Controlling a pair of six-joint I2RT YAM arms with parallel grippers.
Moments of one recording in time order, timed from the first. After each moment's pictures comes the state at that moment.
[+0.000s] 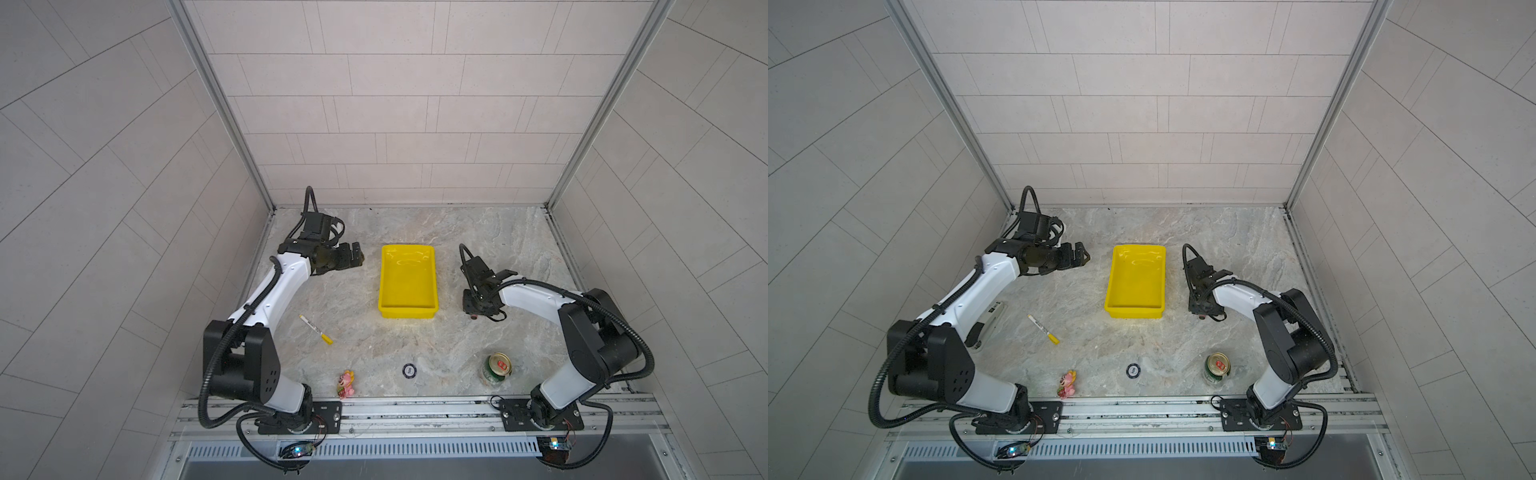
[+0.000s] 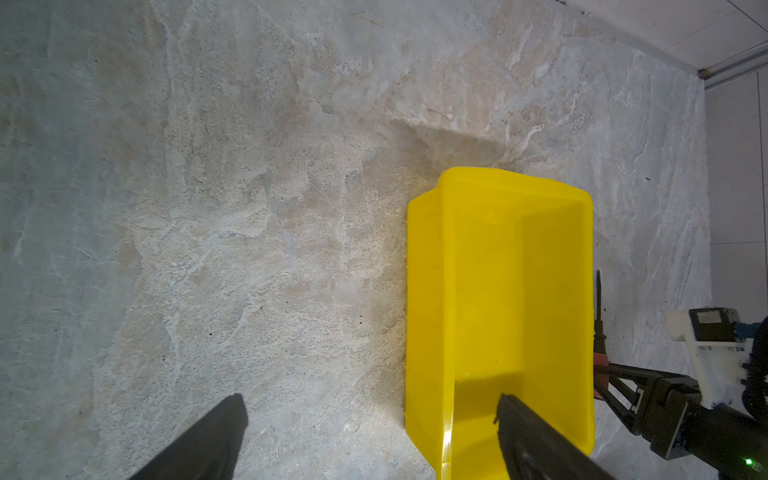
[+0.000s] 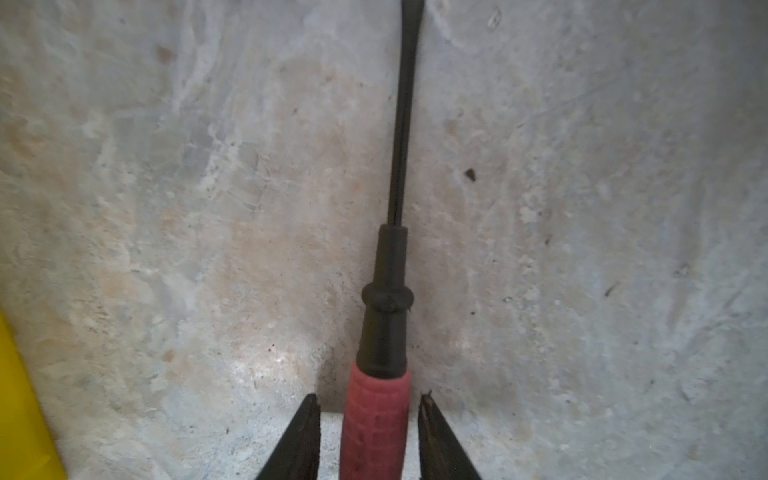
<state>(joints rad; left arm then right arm) -0.14 1.49 1.22 -0.71 0.27 -0.31 0.41 1.62 0.90 -0.60 0.12 0.58</state>
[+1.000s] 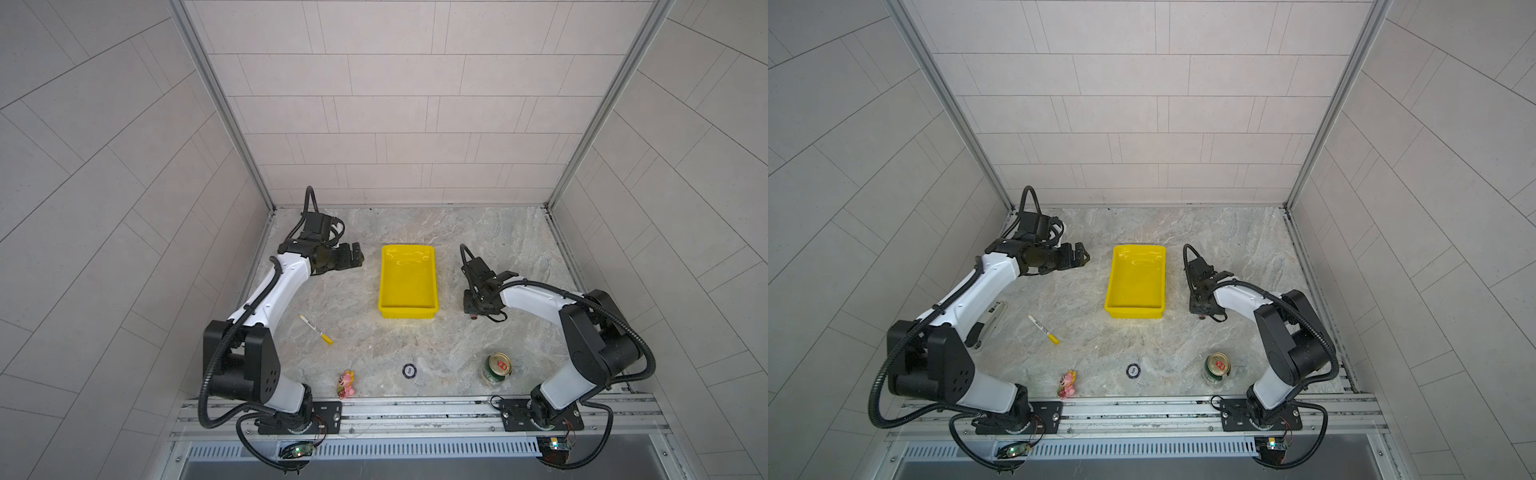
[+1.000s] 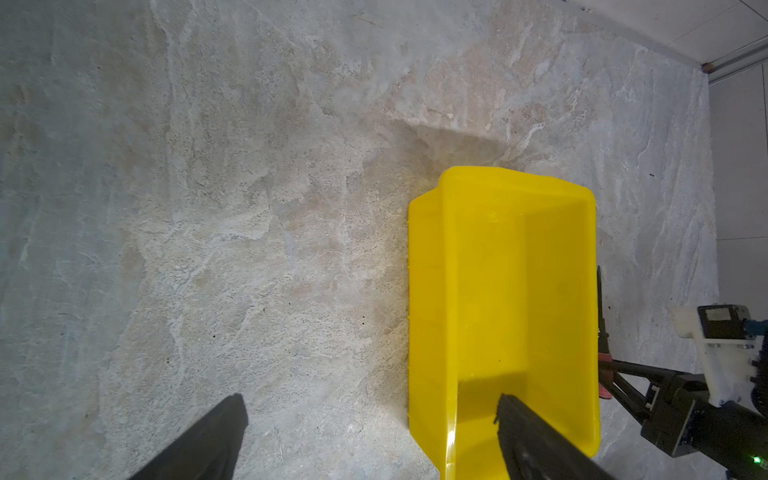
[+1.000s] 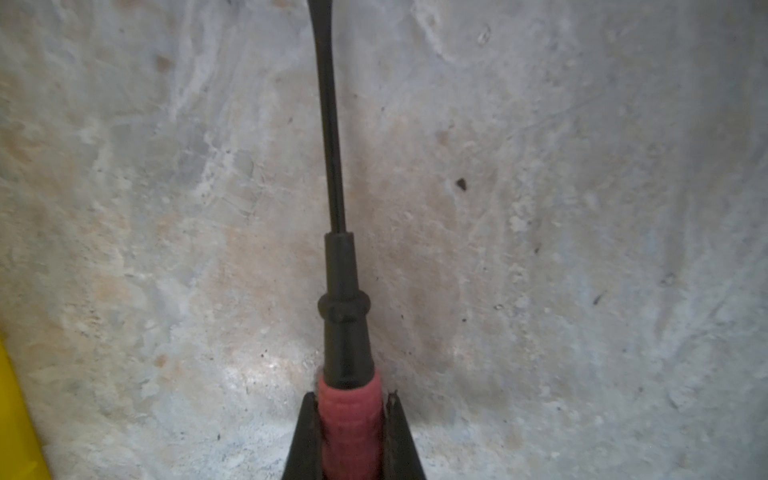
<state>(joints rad) -0.14 1.49 1.22 -0.71 0.26 -0.30 0.41 1.60 0.88 -0.59 0.14 0.56</state>
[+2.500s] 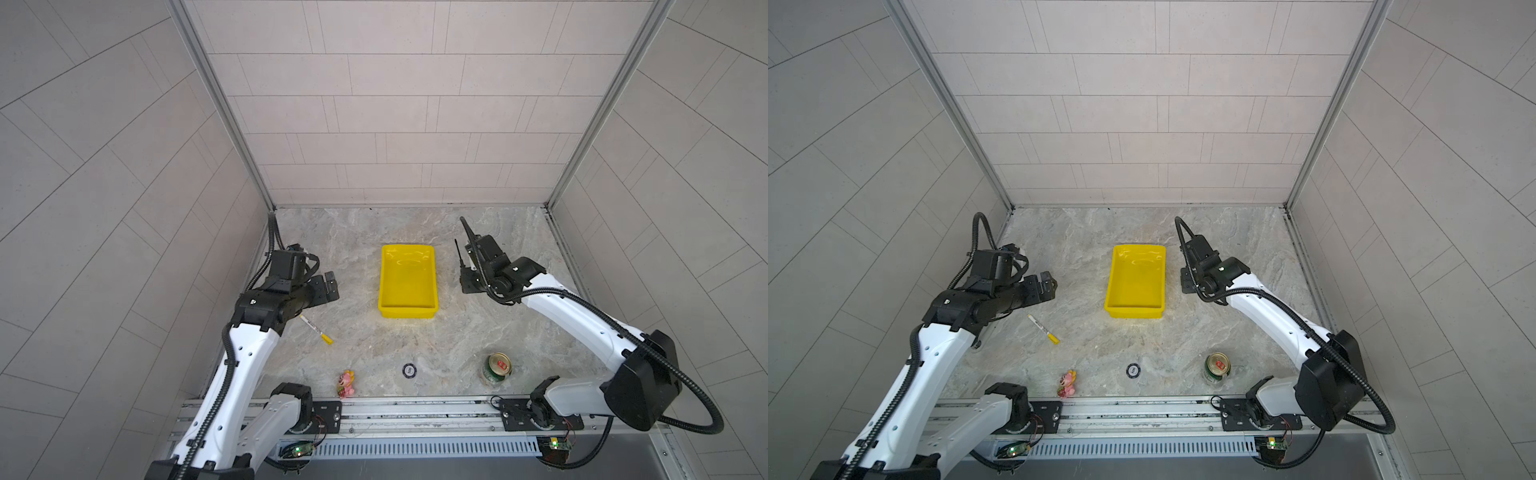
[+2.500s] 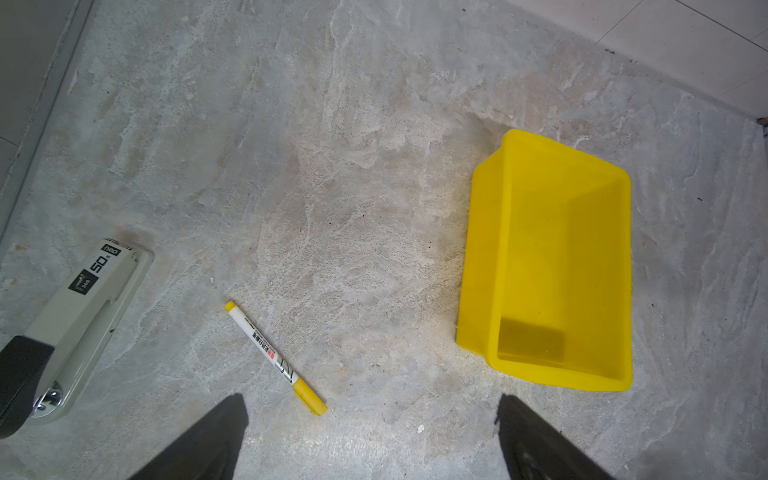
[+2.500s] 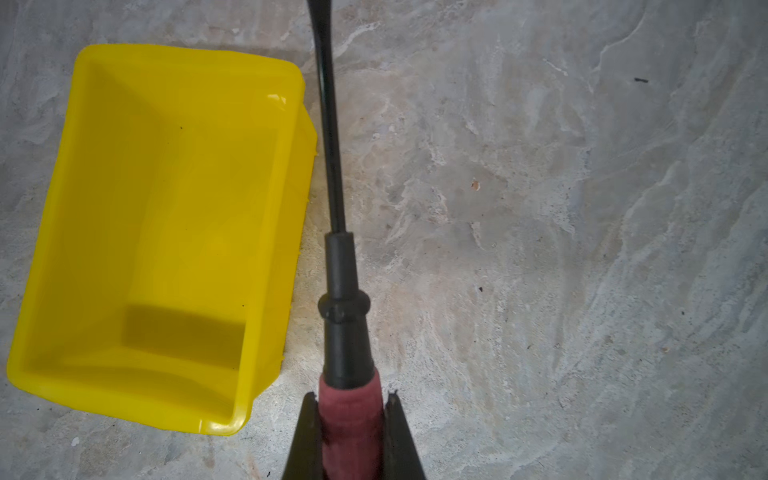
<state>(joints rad) -0.14 0.93 1.01 -0.97 0.02 -0.39 0.53 1.37 1.15 -0.78 0.17 0.42</state>
